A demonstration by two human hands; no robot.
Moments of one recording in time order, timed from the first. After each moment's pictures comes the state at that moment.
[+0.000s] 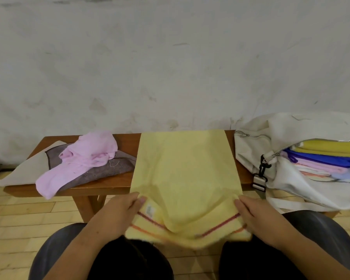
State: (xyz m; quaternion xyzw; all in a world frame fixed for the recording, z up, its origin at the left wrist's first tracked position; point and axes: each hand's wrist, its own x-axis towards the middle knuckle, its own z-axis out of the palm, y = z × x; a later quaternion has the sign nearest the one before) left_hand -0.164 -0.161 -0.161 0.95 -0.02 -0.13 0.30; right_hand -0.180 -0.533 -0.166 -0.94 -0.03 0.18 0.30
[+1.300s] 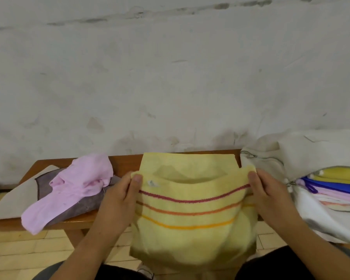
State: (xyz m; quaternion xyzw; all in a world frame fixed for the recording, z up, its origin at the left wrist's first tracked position) left_hand -0.090 -0.196 -0.118 0.88 0.01 0.08 0.46; right_hand -0.090 -0.524 -0.134 -0.88 0.05 -0.07 0.47
